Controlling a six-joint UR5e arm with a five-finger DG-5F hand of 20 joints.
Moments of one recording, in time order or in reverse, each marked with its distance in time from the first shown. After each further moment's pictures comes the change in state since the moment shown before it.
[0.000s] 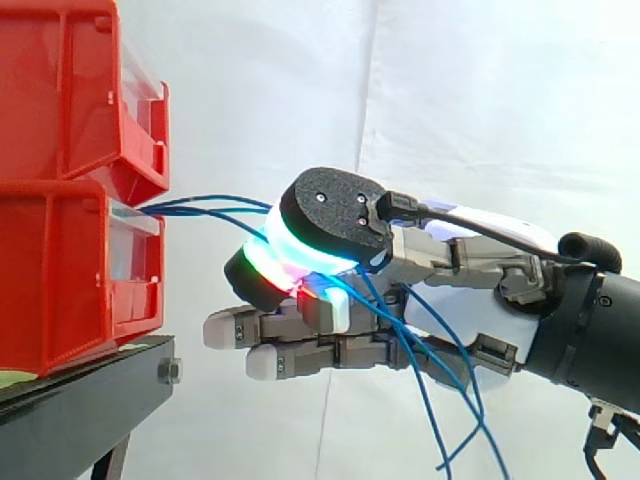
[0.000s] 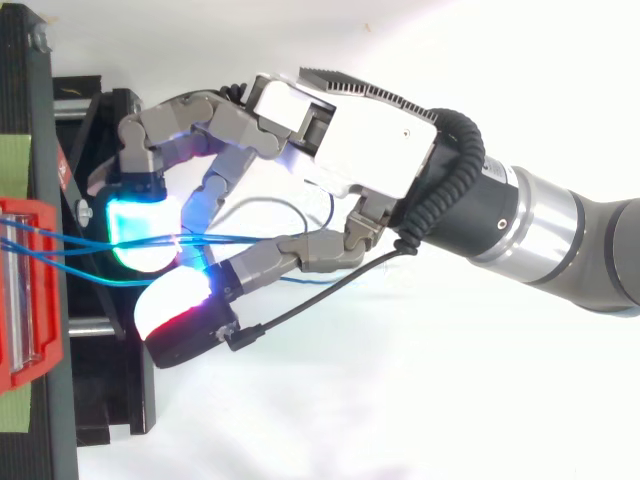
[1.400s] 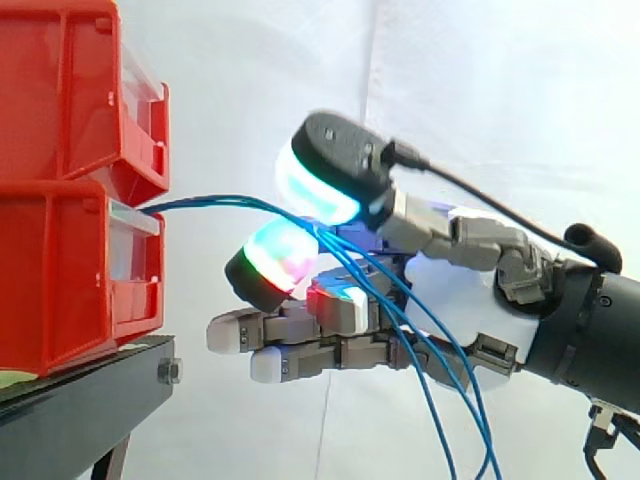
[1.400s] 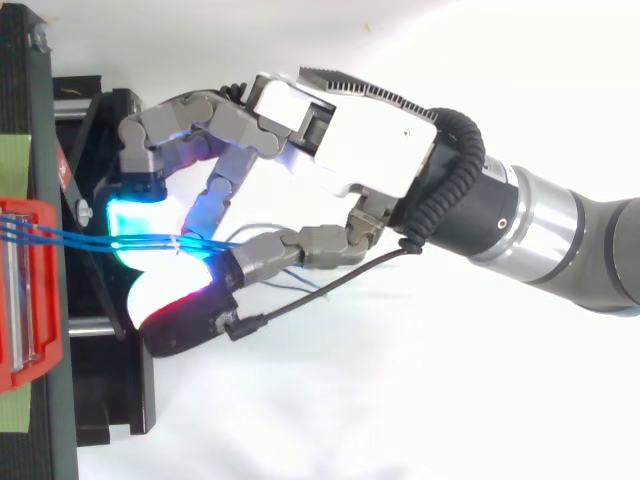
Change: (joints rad) arm 0.000 0.000 0.000 0.000 0.000 0.000
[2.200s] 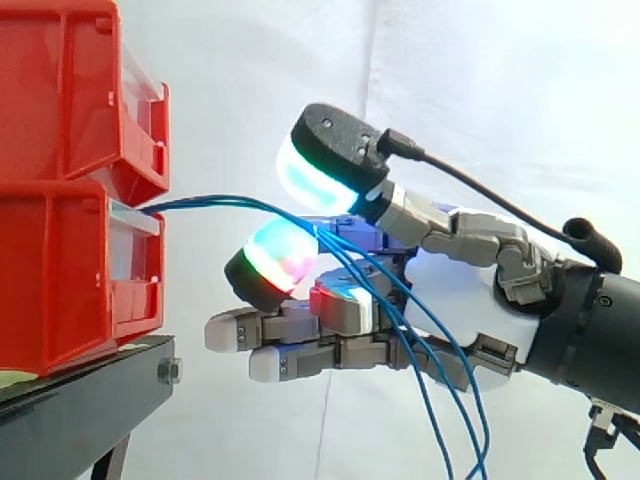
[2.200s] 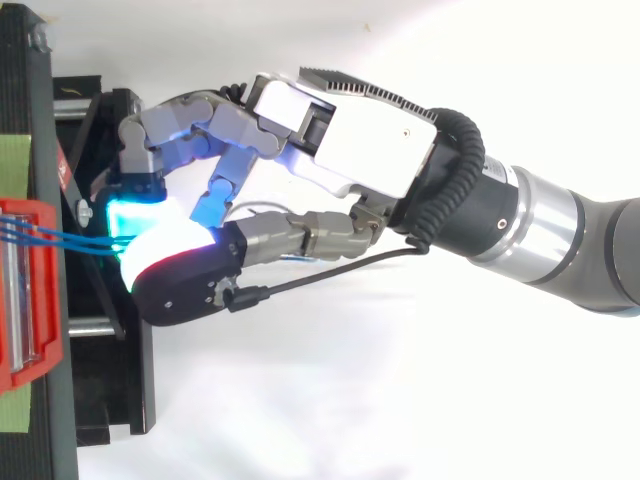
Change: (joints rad) arm 0.000 0.000 0.000 0.000 0.000 0.000
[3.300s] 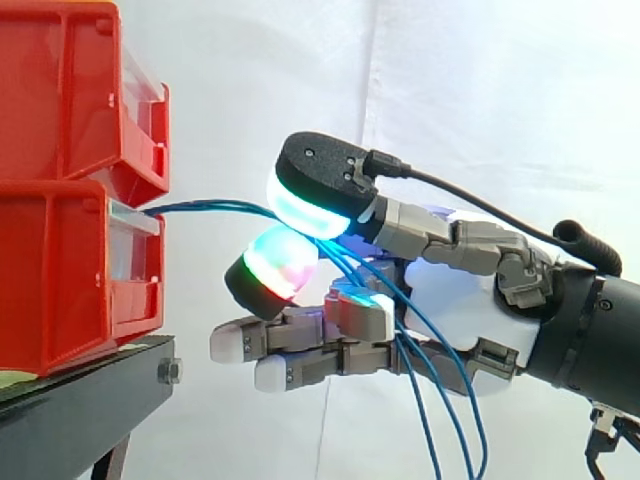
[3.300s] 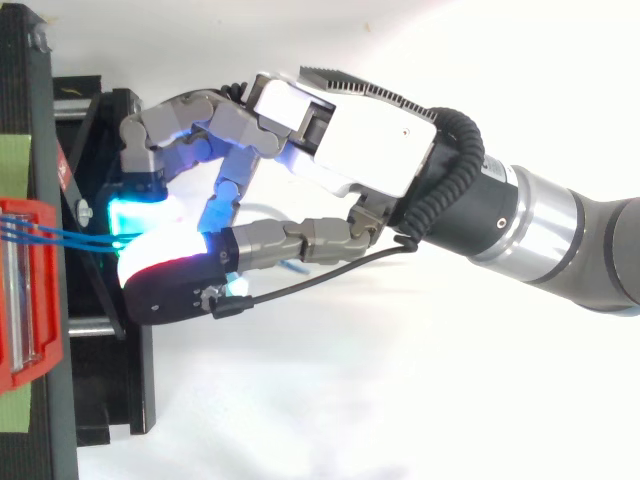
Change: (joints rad) arm 0.000 0.000 0.000 -0.010 0.000 0.000
